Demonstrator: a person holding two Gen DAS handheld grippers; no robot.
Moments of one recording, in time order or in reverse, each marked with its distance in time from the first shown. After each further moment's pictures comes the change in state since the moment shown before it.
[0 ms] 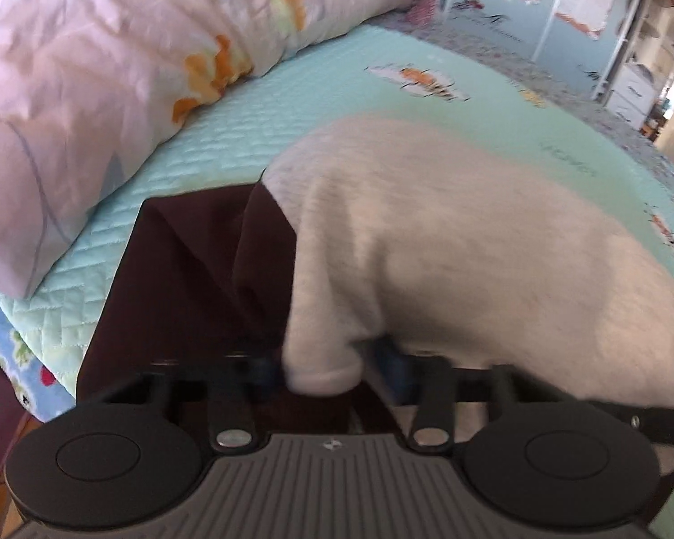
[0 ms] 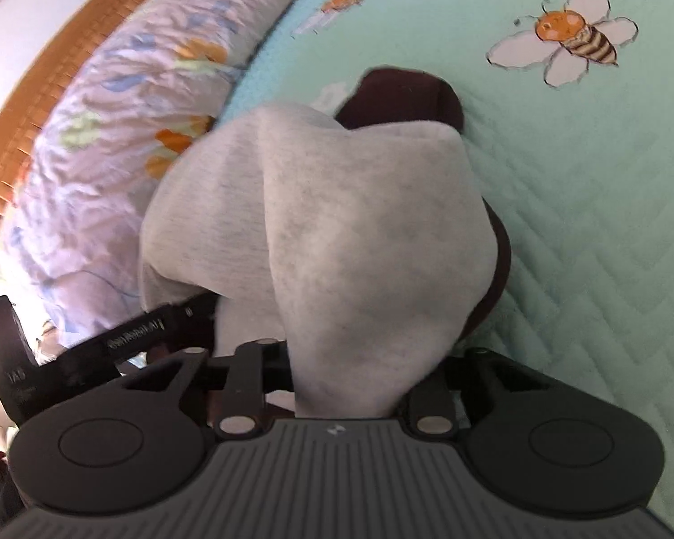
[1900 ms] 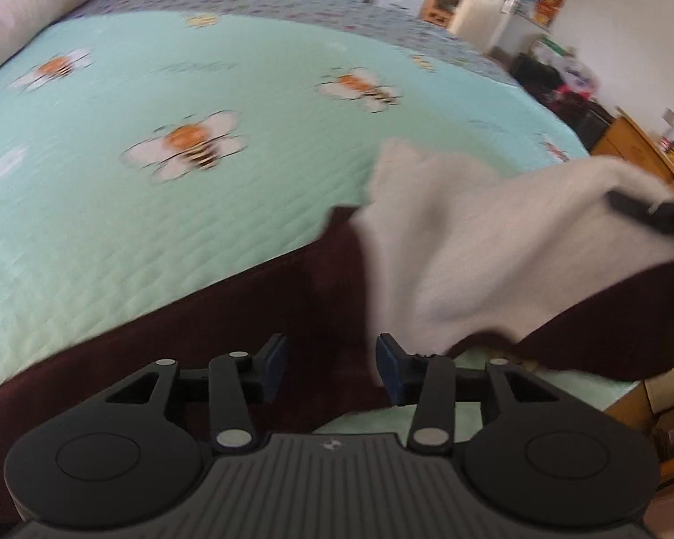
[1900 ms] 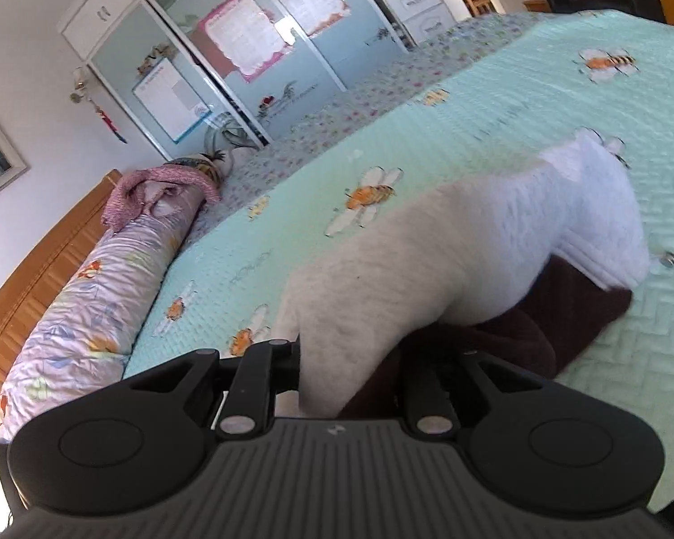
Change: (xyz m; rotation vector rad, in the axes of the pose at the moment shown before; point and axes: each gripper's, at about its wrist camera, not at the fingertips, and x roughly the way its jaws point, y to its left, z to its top) left arm -0.026 -0.292 -0.063 0.304 0.158 -0.378; right arm -0.319 -0.218 0.007 0.188 -0.632 -0.246
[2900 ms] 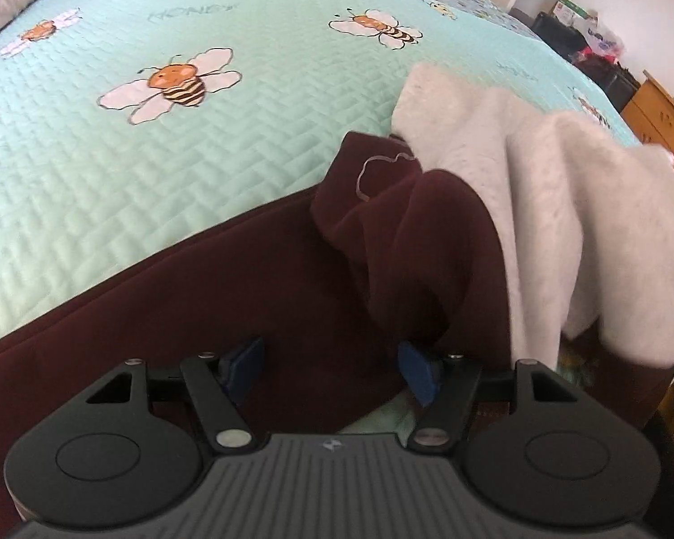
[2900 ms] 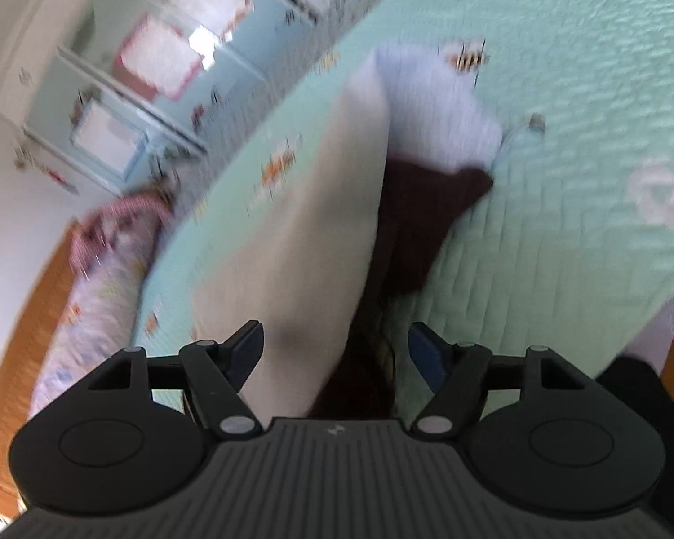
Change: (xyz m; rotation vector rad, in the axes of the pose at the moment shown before) left arm 0.069 -0.025 -0.012 0.017 0.097 0.021; right arm -0.067 -0.105 -0.052 0.290 0.040 -0.048
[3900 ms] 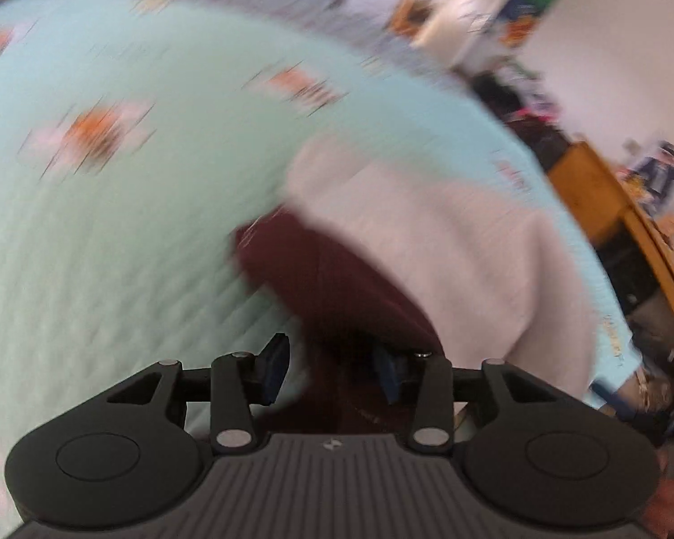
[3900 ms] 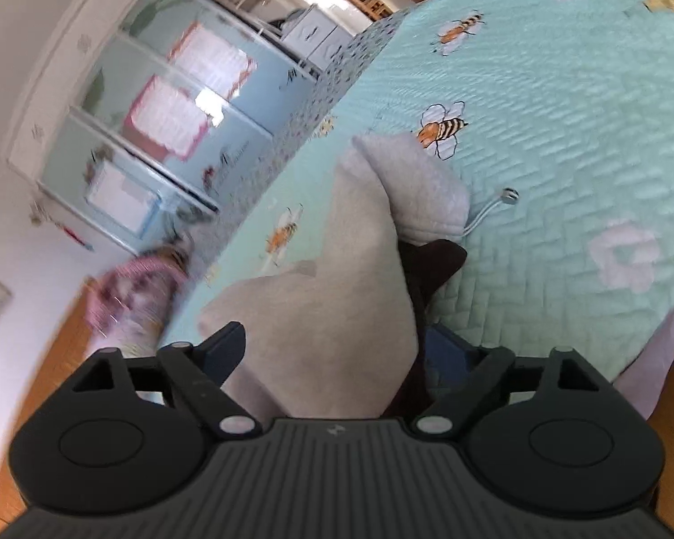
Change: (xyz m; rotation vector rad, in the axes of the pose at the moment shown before) left arm -0.034 -0.013 0.003 -0.104 -0.086 -0.207; right arm -0.021 -0.013 0.021 0.019 -0.143 0.008
